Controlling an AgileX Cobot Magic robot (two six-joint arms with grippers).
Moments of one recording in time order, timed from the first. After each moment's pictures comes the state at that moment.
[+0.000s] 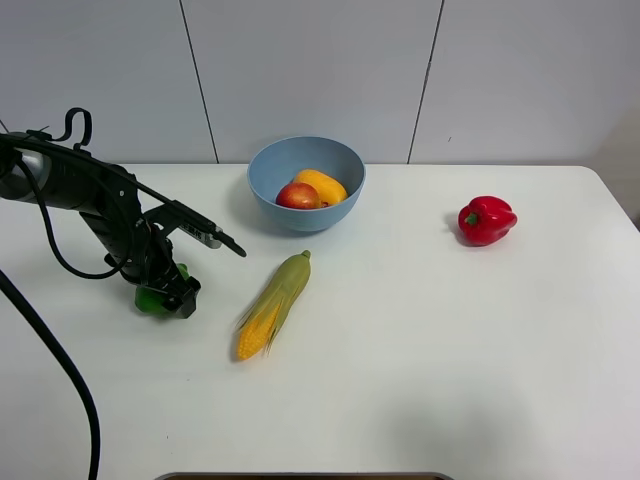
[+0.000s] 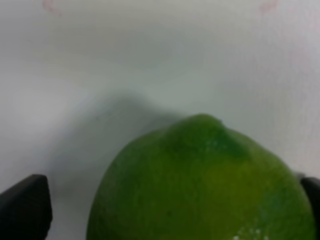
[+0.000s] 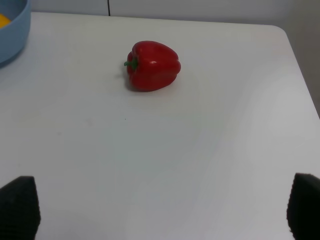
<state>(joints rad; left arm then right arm) -0.30 1.99 -1.01 0.02 0.49 0.34 0.04 0.00 -0.56 -0.01 1.10 0.00</state>
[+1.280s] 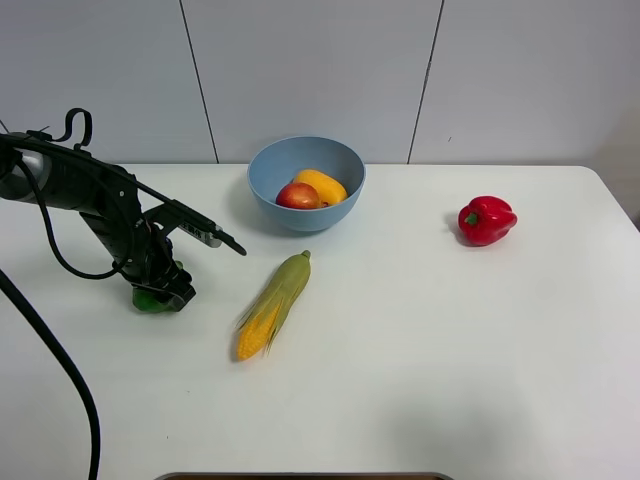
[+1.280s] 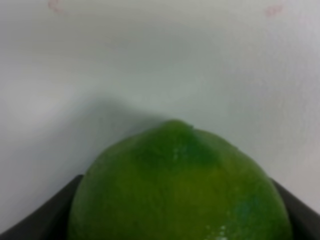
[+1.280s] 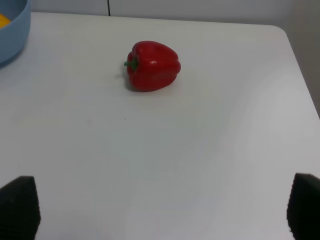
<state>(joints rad) -0.30 1.99 -1.01 0.03 0.48 0.32 0.04 0.00 -0.56 -0.01 1.10 0.00</state>
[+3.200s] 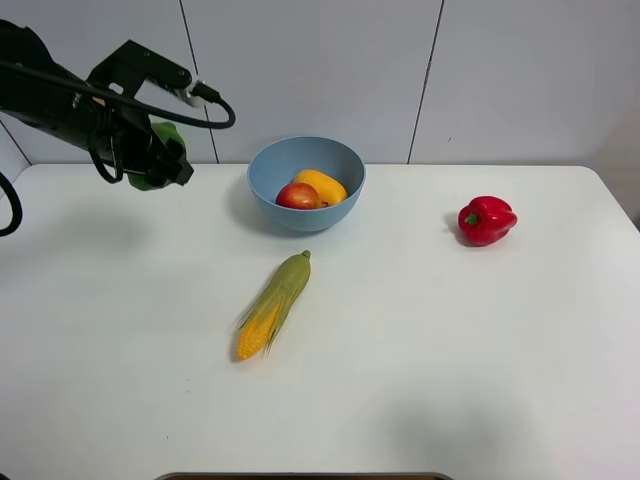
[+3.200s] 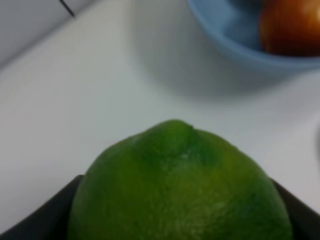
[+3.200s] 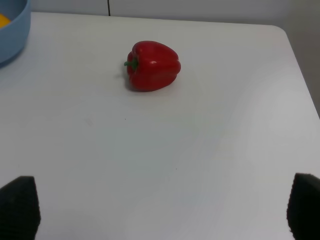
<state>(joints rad) -0.35 1.59 -1.16 0.00 0.46 0.32 0.04 0.00 -0.56 -0.01 1.10 0.00</state>
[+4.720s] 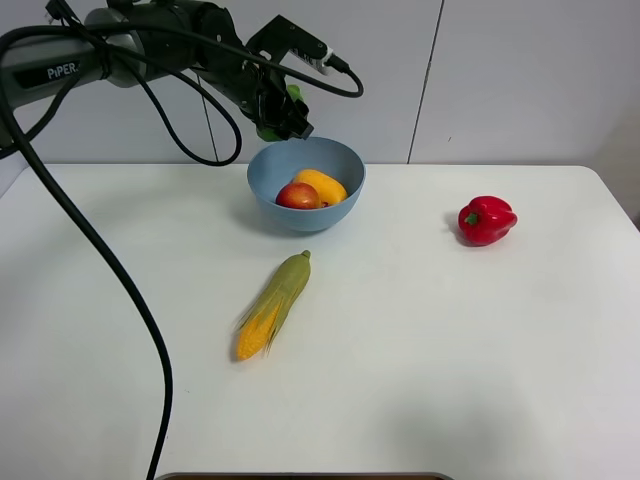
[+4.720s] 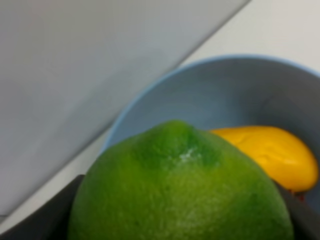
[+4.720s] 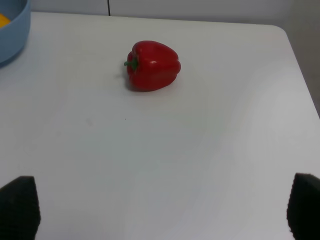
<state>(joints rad) -0.51 2.19 -1.90 -0.04 0.55 0.37 0.04 0.00 -0.56 -0.01 1.10 0.00</state>
